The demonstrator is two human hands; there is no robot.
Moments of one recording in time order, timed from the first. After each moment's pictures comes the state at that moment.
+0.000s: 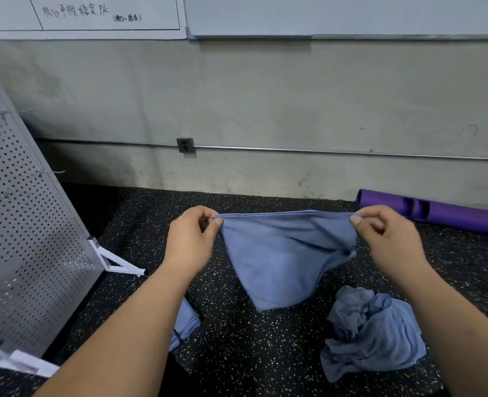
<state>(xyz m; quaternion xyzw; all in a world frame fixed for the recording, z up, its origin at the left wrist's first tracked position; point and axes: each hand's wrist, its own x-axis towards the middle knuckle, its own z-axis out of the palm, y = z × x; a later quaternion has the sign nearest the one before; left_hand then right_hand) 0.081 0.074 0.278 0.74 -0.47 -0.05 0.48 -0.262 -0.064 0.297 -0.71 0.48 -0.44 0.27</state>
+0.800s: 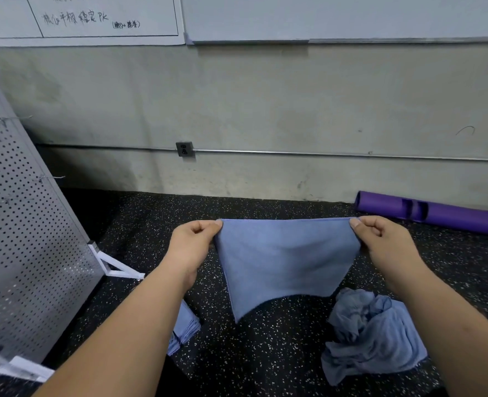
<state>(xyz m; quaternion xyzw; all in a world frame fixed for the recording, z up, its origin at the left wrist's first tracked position) 0.071 0.067 0.277 0.65 -0.27 -0.32 0.63 -0.260 -0.074 0.280 -0.58 0.49 -0.47 0.46</state>
